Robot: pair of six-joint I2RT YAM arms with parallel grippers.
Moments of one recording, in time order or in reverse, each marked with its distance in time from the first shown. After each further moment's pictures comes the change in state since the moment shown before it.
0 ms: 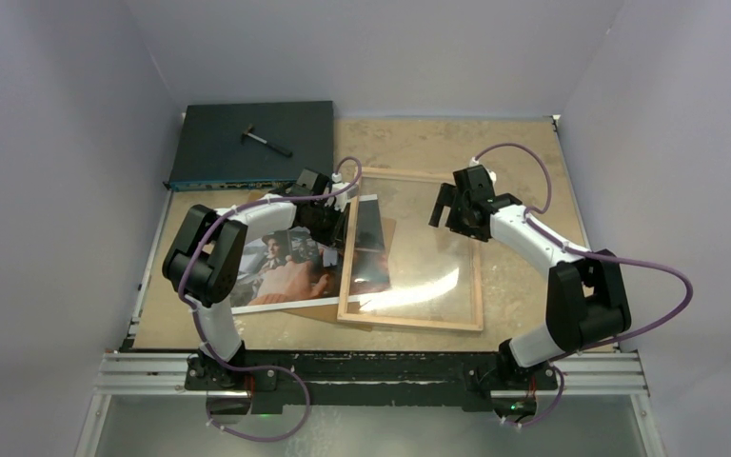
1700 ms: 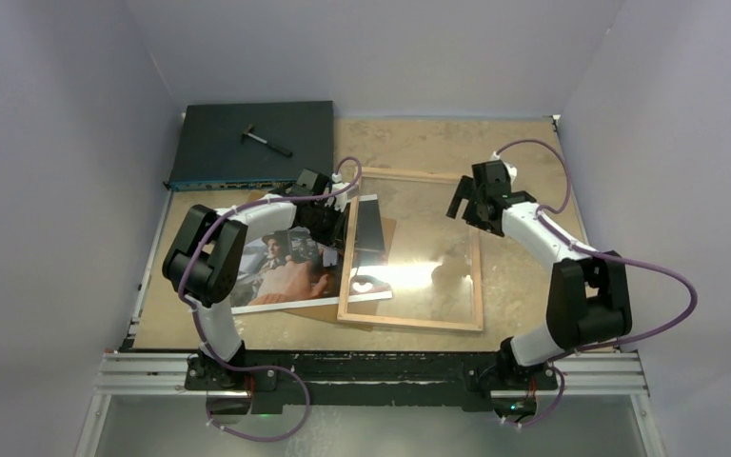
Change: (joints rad) left arm 0.000 0.000 0.000 -0.001 0.001 0.000; right arm -0.101 0.000 0.004 0.017 0.068 -0.037
